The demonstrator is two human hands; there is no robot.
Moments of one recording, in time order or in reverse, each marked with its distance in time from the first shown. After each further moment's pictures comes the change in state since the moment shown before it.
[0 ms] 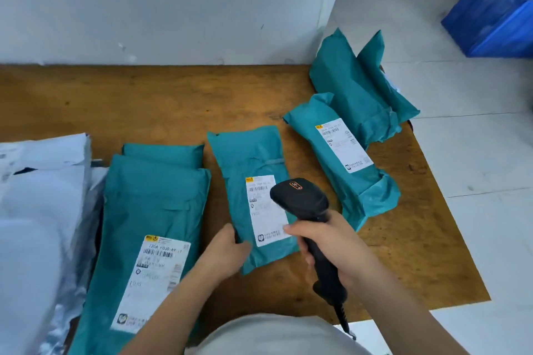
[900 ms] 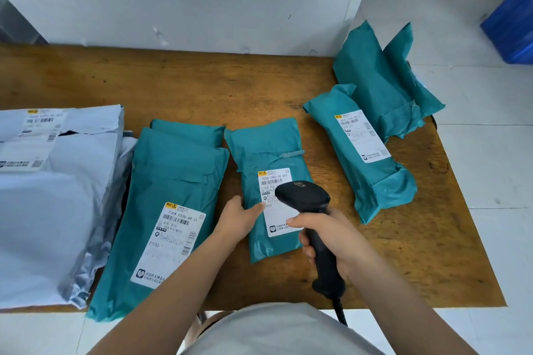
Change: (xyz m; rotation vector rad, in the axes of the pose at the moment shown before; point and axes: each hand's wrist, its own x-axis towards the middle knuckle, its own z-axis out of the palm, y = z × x) left_hand 0.013 -0.001 0.005 -0.105 0.246 -0.006; right_hand -0.006 0.018 0.010 0.050 -0.079 0.177
